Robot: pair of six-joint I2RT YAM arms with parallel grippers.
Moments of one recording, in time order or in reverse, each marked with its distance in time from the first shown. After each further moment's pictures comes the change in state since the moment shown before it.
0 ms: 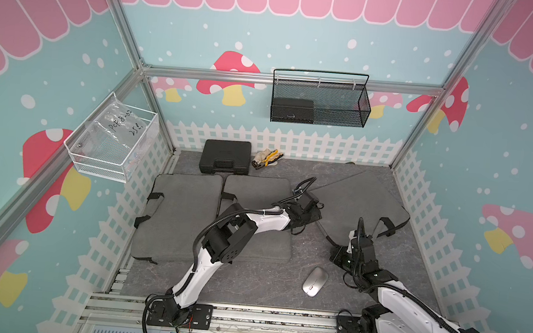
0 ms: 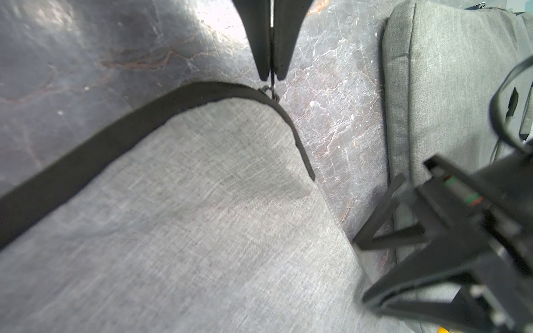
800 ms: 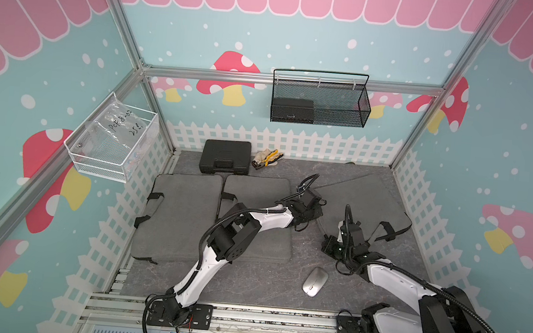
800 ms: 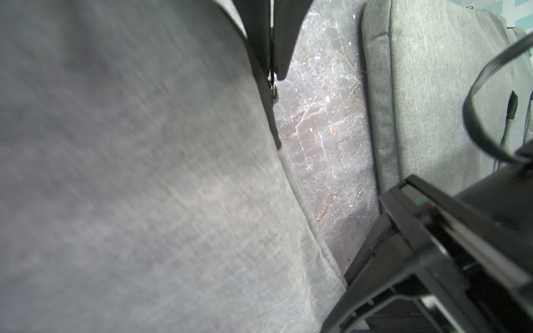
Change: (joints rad) left arm 0.005 0.016 0.022 0.023 -0.006 0.033; right arm 0.048 0.304 0.184 0.046 -0.042 -0.003
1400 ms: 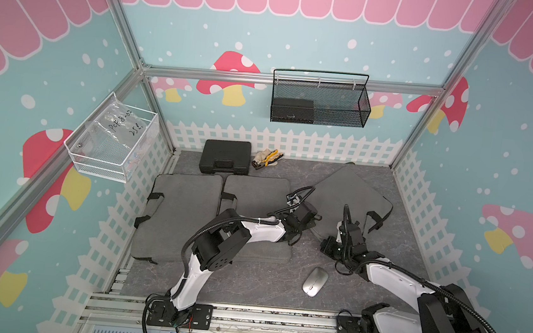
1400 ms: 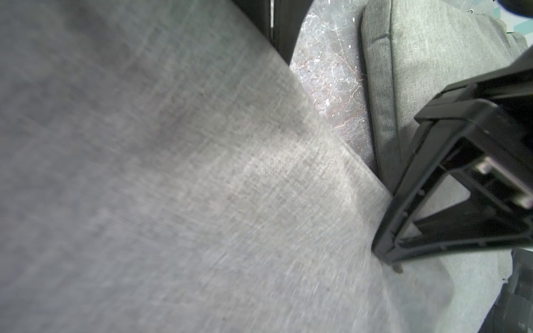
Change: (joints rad) left arm -0.082 -0.217 -0.333 0.094 -0.233 -0.045; right arm -0.001 -0.027 -0.014 -0.019 -0.003 0.004
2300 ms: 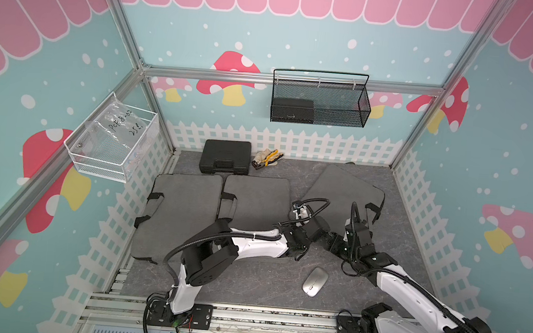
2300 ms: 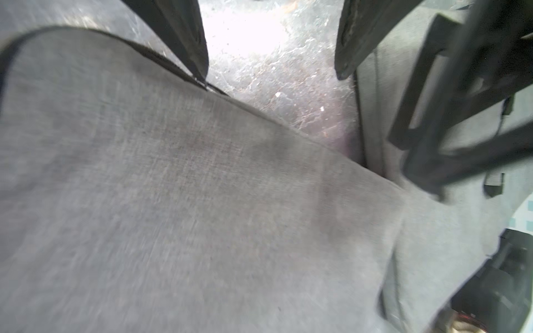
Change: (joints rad) left arm -0.150 -0.203 -0.048 -0.104 -0.203 -0.013; right arm 0.033 -0.227 0.082 -0.279 0.134 -0.018
